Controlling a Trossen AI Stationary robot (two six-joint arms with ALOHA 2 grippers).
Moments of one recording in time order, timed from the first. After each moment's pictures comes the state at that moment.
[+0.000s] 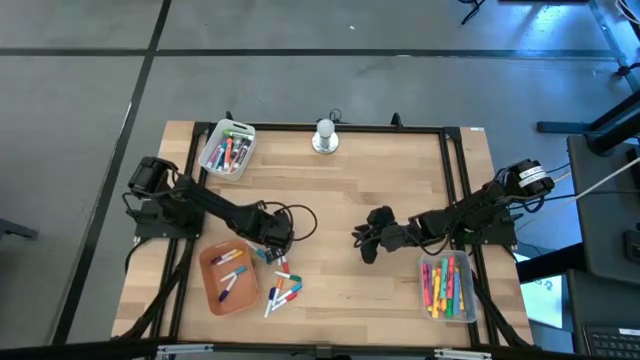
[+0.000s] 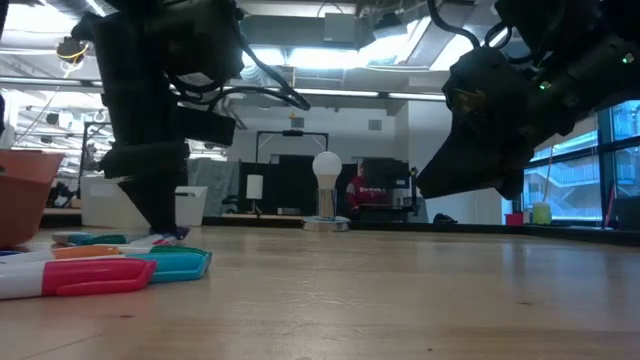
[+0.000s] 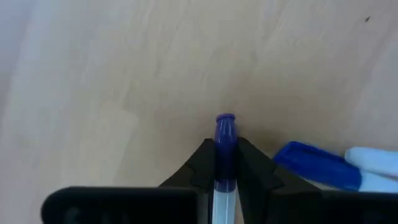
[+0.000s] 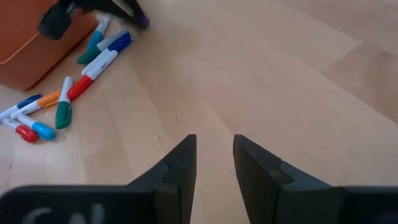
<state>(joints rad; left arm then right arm) -0.24 1.69 0.88 -0.64 -0.31 -0.68 0.33 1.48 0.52 0.32 0.49 0.78</state>
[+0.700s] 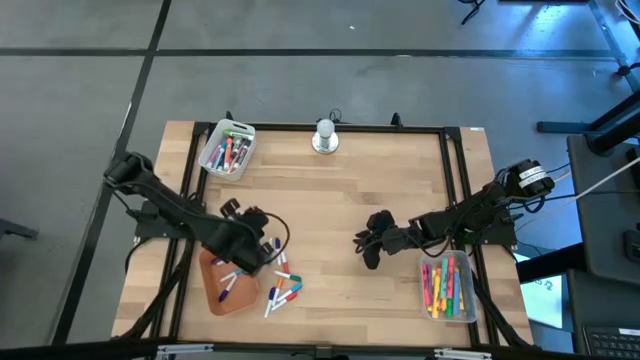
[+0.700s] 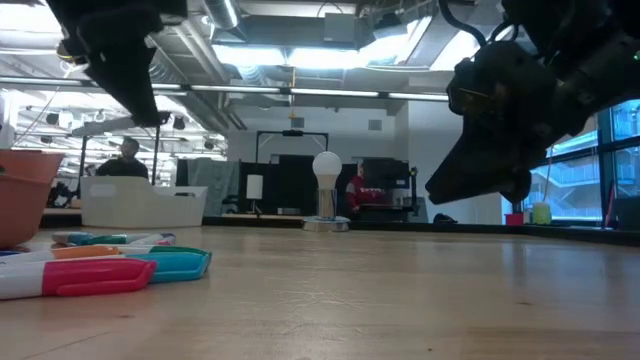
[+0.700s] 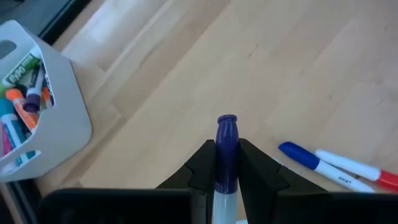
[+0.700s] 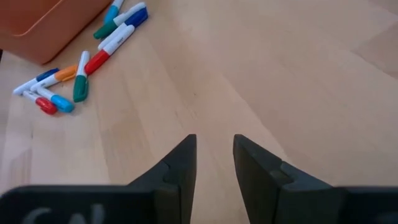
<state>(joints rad) -0.52 1.48 1.05 -1.12 -0.68 -1.20 0.36 1.48 0.52 0.30 0.42 0.78</state>
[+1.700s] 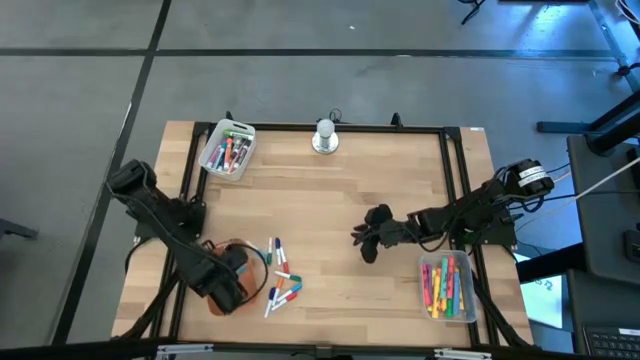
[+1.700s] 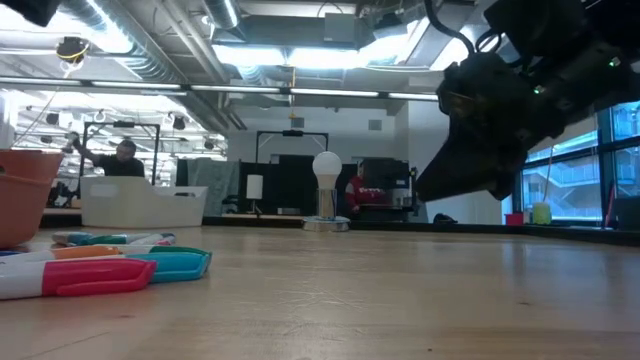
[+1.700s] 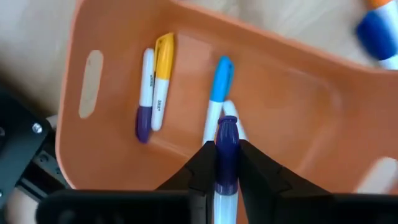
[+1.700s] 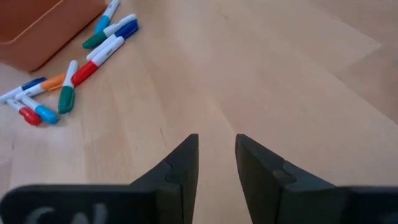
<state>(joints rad) -0.80 1.56 1.14 -1.18 -0.09 -1.55 0.29 1.48 0.52 0.32 0.40 0.69</state>
